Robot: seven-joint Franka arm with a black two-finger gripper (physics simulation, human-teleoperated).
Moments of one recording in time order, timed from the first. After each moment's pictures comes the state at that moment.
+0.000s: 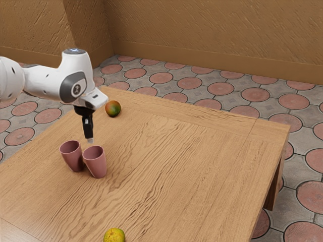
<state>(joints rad) 0.02 0.25 0.15 -1.92 0.07 2.14 0.98</state>
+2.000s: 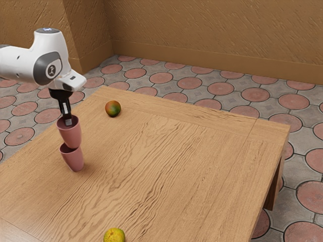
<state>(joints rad) 0.04 0.10 0.22 -1.92 0.11 2.02 0.89</state>
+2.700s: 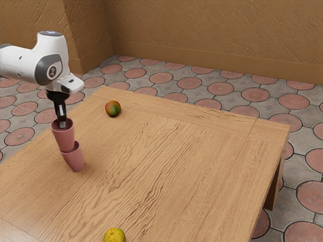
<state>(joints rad) 0.06 0.15 0.23 -1.87 0.16 1.97 0.89</state>
